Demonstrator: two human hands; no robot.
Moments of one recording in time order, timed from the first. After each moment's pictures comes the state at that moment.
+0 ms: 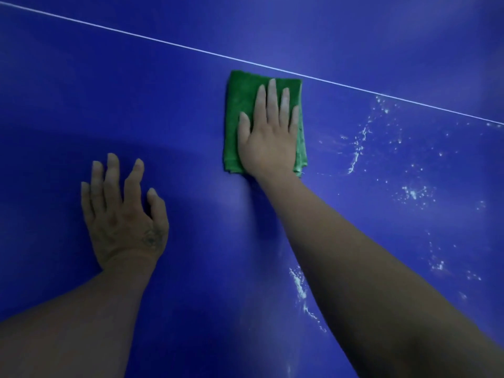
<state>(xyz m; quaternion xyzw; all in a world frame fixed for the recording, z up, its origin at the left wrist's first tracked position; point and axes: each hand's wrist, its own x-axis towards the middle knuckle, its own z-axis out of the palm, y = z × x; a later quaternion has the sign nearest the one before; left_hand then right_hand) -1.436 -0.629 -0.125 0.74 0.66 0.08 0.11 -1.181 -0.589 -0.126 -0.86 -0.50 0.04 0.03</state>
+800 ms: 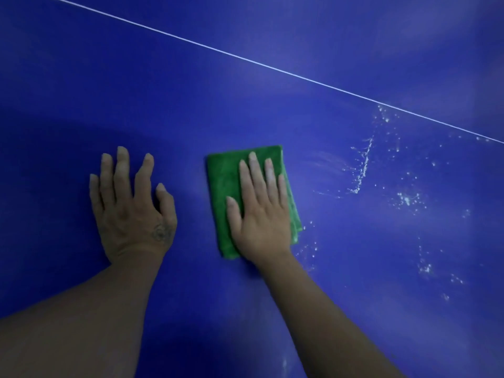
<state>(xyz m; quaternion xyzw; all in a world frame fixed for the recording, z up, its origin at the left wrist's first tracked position) -1.437 -0.629 -0.122 0.74 0.66 0.09 0.11 -1.246 -0.714 -0.130 -0.80 -0.59 0.05 0.08</state>
